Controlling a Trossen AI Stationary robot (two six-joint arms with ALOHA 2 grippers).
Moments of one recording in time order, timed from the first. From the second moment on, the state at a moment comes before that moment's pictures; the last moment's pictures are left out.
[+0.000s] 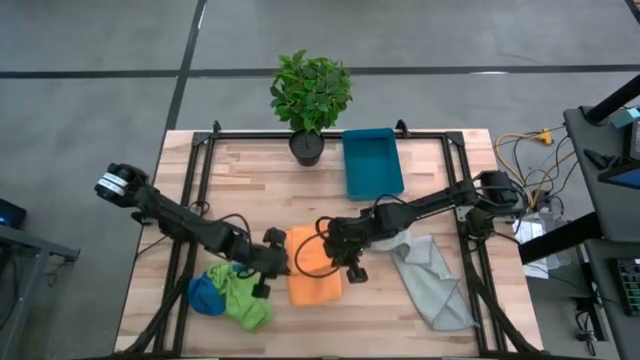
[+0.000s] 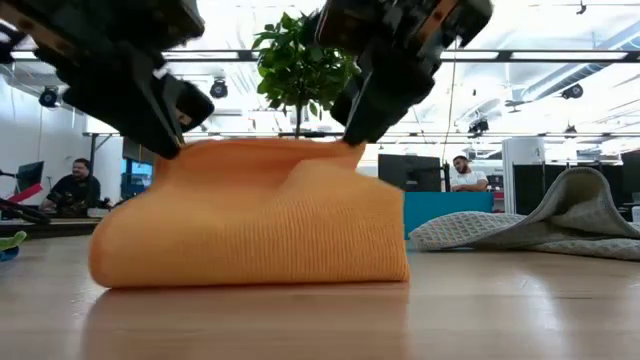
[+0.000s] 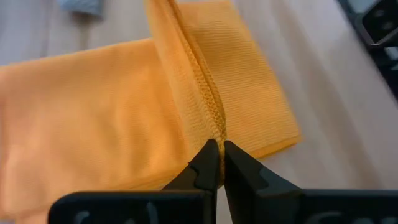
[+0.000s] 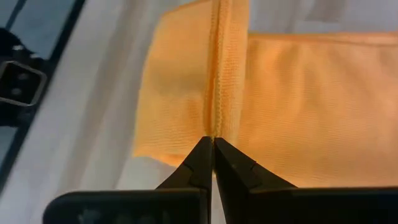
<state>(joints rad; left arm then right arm) -0.42 1.39 0.71 -0.09 -0.09 -0.23 0.17 1.82 1.25 -0.39 -0.27 0.02</state>
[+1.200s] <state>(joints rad) -0.23 1.41 0.63 -0.02 -0.30 -0.12 0.02 1.88 1.20 -0.29 -0.08 0.01</state>
